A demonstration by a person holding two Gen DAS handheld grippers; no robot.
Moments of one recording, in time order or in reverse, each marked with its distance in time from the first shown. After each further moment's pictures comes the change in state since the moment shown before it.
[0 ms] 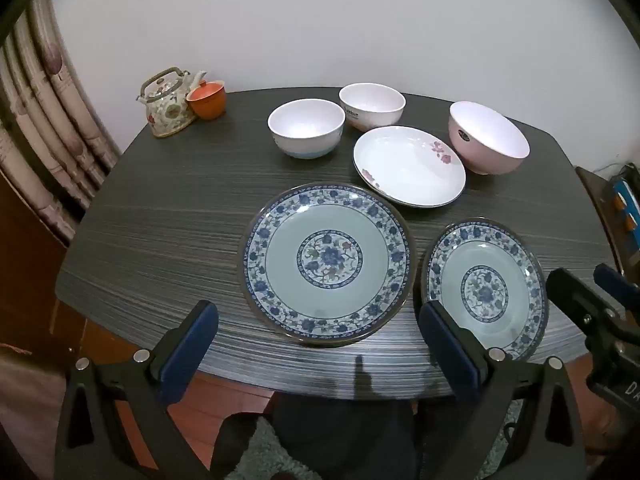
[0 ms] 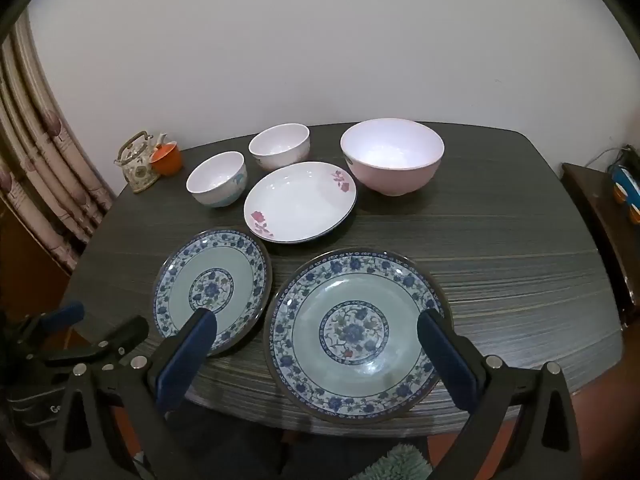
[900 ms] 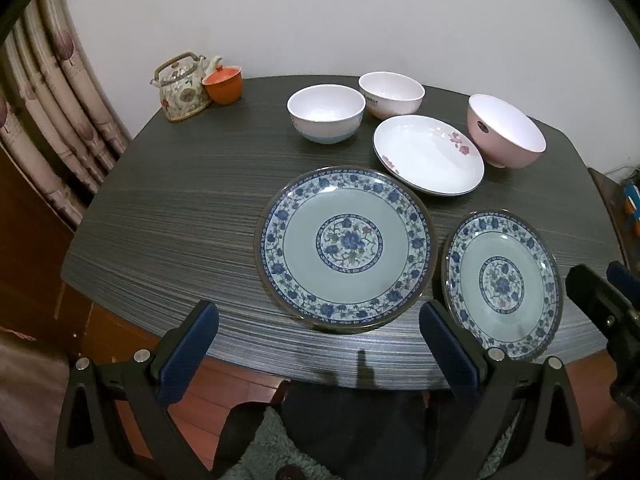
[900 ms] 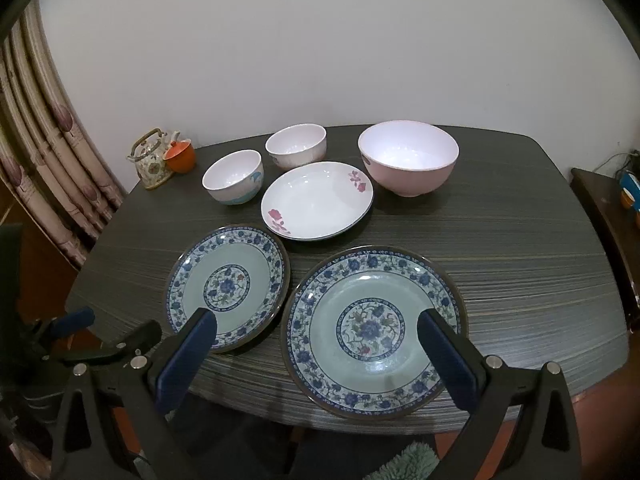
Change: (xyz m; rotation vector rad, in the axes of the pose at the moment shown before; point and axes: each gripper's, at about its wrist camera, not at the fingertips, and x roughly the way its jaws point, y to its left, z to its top) left arm 0.002 0.014 -0.014 -0.035 0.014 0.033; right arm -0.004 0.012 -0.003 -0.034 -0.014 0.011
